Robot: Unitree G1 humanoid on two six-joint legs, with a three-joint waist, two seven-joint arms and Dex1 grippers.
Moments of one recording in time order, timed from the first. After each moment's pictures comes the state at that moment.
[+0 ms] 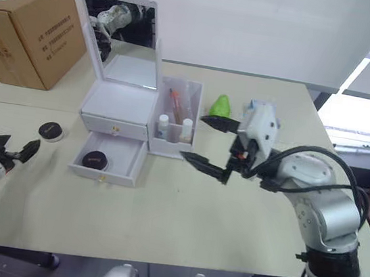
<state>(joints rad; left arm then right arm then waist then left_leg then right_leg) -0.27 0.70 0.46 0.50 -0.30 0.17 -0.56 -0.53 -0.65 0.00 -0.48 0.65 0.58 0.84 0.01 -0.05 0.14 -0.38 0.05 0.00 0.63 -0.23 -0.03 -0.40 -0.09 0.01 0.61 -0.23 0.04</state>
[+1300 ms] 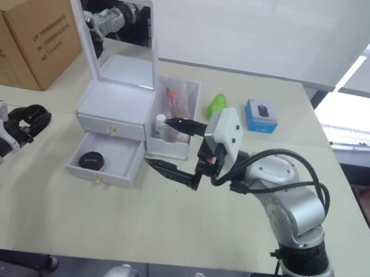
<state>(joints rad) -0.32 0.75 0.44 0.43 -0.42 0.06 -0.76 -0.53 -0.52 0.11 -0.51 0.65 0.59 0.80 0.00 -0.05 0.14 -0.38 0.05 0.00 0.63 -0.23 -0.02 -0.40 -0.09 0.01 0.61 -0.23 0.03</state>
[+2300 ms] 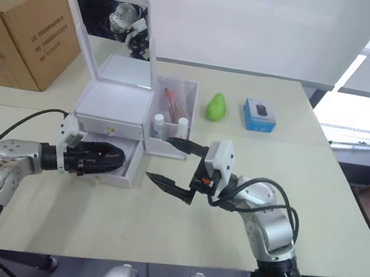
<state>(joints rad) -0.36 0.78 0.04 0.12 -0.43 0.37 -1.13 -0.34 -0.36 0.16 -0.36 0.51 0.28 0.89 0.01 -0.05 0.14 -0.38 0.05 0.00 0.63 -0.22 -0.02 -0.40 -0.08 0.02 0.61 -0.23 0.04</state>
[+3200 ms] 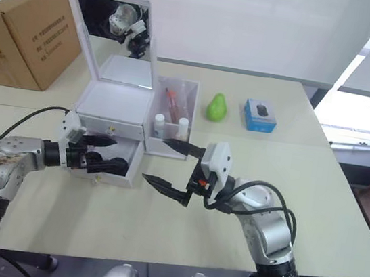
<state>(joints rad) -0.41 0.75 0.08 0.17 -0.42 0.40 -1.14 -0.32 -0.36 0.18 -0.38 0.51 0.29 0.86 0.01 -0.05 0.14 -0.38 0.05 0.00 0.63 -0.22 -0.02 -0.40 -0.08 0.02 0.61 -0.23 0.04</state>
